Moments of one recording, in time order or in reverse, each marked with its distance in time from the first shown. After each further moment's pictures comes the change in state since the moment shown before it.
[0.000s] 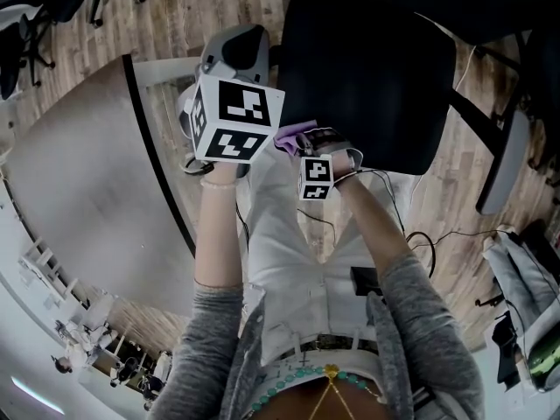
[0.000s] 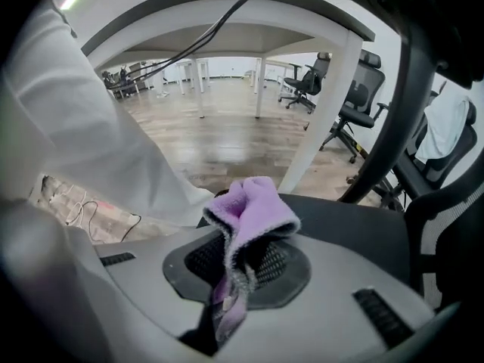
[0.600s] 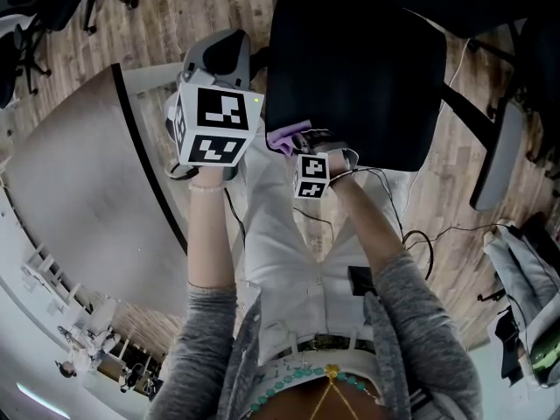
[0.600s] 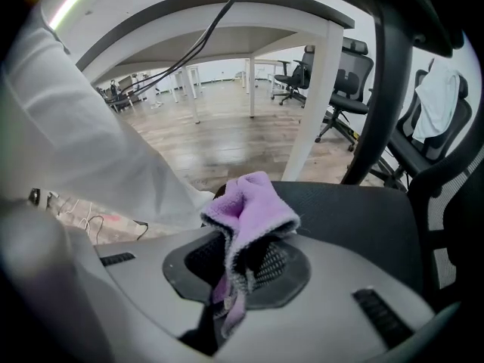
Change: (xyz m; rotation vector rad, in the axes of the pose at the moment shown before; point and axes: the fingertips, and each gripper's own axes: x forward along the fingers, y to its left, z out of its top) left arm -0.001 -0.001 -0.001 0.006 0.006 0.008; right arm -0.003 0.005 -0.012 0.099 -0.004 0.035
